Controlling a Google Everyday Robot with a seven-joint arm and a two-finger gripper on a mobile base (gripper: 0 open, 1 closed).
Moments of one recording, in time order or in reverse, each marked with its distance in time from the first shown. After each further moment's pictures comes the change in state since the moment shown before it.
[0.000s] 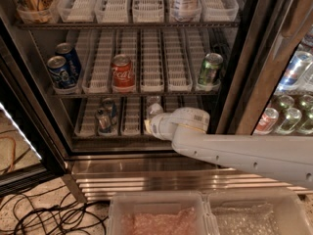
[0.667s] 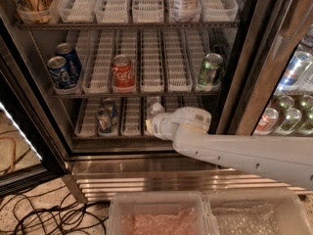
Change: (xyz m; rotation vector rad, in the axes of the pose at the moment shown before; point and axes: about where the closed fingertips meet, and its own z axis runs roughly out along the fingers) arm -0.002 0.000 -0.005 0.007 0.000 0.001
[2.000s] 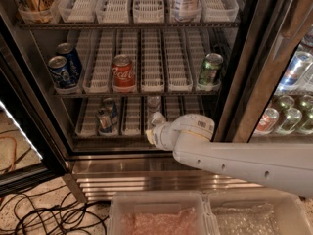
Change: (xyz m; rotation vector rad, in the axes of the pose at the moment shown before) arm 0.038 0.014 -0.026 0.012 0.096 0.050
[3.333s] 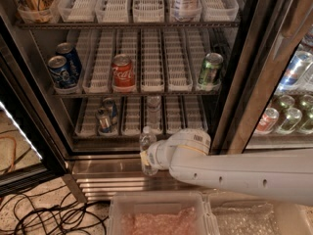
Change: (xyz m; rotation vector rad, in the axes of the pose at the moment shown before) arm 0.055 0.034 -0.008 -0.064 0.100 -0.056
